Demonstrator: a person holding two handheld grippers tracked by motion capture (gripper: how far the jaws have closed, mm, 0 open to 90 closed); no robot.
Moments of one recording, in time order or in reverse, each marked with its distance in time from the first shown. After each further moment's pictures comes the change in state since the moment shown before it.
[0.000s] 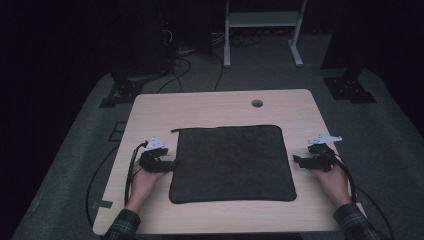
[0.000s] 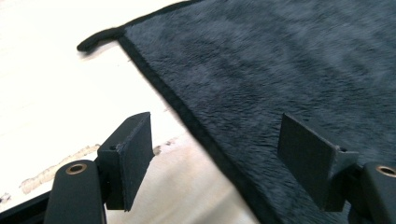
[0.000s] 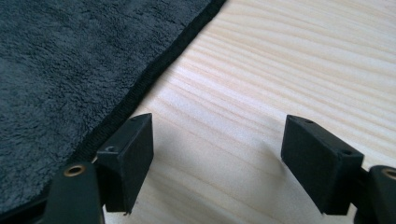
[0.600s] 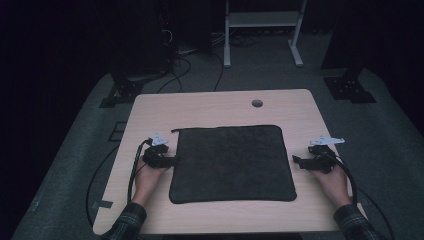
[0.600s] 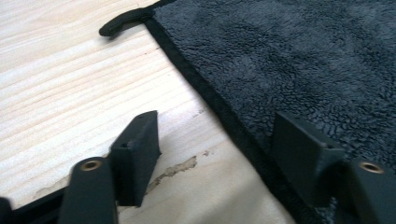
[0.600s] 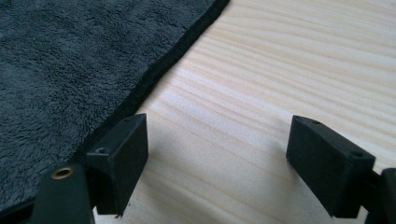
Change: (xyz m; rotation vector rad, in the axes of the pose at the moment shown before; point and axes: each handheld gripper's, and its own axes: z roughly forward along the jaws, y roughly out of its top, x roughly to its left) left arm 0.008 0.002 0.018 0.030 0.075 -0.019; right arm -0.004 -0.007 0.002 -0.043 0.035 0.028
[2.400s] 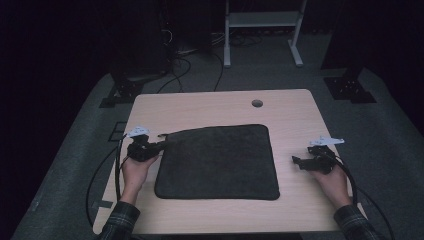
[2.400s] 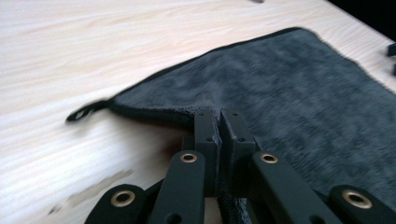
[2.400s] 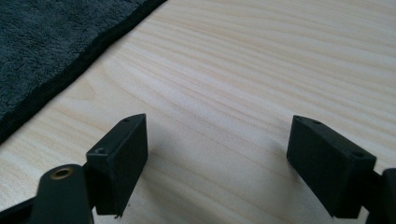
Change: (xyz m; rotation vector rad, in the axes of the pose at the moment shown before) left arm 0.021 0.020 -0.054 -0.166 -0.165 -0.151; right arm 0.001 0.000 0.000 0.001 0.007 -0.007
